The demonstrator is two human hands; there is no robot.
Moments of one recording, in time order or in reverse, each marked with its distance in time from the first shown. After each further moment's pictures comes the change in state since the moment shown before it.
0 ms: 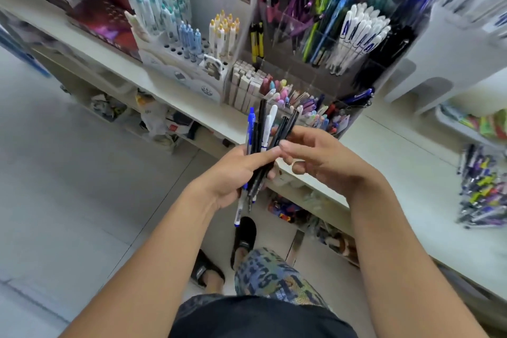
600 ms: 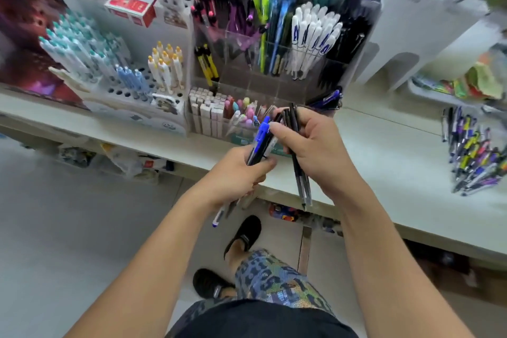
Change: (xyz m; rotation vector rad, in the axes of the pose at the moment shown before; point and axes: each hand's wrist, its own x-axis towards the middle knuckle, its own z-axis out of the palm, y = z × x) left_hand 0.074 0.039 0.006 0.468 -0.087 -0.052; right_hand 0.027 -0.009 -0.029 -0.094 0.673 -0.221
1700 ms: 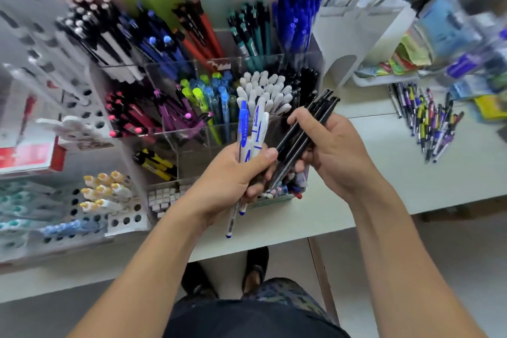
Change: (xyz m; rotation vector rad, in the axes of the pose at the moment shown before) left_hand 0.122 0.115 -0.044 -0.120 -0.430 0.113; right_hand 0.093 -0.038 -0.048 0.489 0.383 0.234
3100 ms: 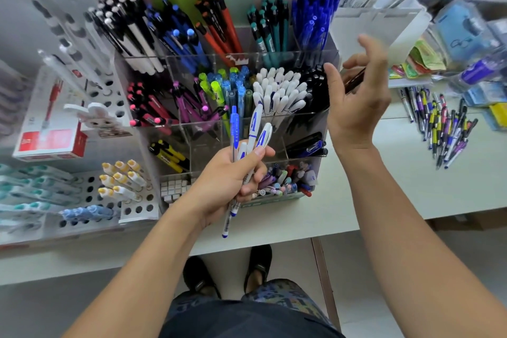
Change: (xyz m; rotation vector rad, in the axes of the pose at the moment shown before) left_hand -0.013 -0.015 -0.020 -0.112 0.123 -0.077; right_hand 0.080 0.015 -0.021 -0.693 0.668 -1.082
